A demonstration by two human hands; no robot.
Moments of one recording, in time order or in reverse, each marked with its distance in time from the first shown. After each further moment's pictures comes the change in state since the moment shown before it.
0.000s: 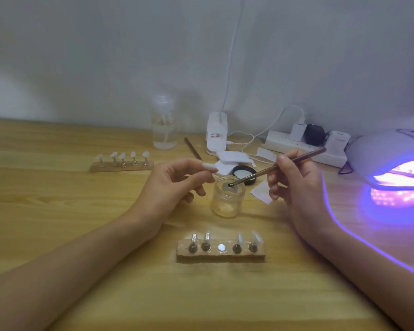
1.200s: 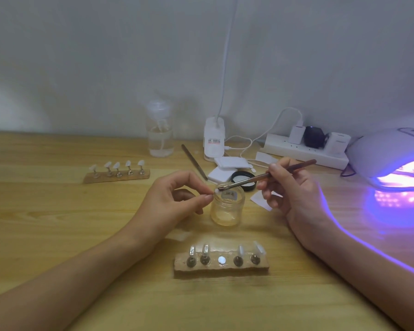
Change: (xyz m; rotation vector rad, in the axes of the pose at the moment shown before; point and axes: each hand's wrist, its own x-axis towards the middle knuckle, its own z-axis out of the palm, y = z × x) left_hand -0.002 -0.004 0.000 0.136 -0.049 0.047; right_hand -0.003 -0.004 0.004 0.091 -0.070 0.119
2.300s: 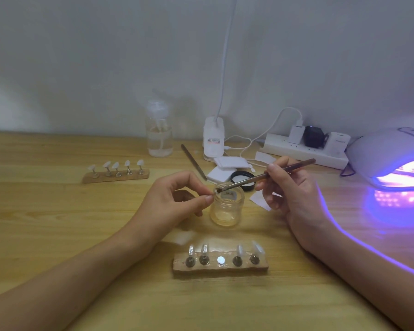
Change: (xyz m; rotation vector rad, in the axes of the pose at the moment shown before) left_hand 0.000 0.001 0.001 0.016 -0.002 -0.044; right_hand 0.000 0.000 0.001 -0.033 -0.006 -0.021
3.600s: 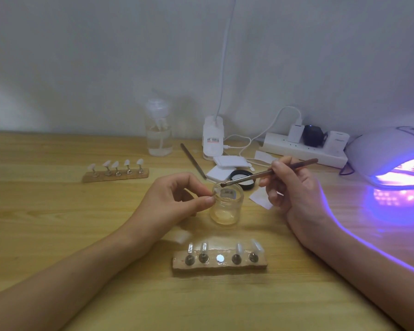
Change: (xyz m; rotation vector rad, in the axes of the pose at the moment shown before) left_hand -0.003 0.007 0.000 0.016 -0.015 -0.052; right_hand 0.001 0.000 -0.002 0.049 0.042 0.018
